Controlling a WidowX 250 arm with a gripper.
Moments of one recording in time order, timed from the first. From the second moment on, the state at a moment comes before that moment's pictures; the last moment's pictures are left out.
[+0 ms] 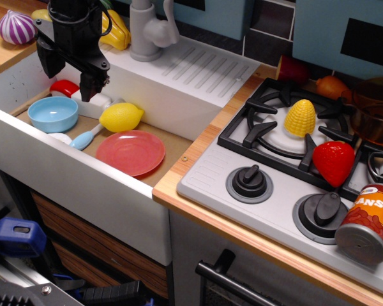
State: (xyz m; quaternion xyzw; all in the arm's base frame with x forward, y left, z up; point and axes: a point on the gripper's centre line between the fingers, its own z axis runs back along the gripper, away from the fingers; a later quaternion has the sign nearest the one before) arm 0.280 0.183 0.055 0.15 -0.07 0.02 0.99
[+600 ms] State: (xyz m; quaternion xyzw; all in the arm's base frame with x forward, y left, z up) arm 0.292 0.119 0.056 0.14 -0.03 0.00 0.99
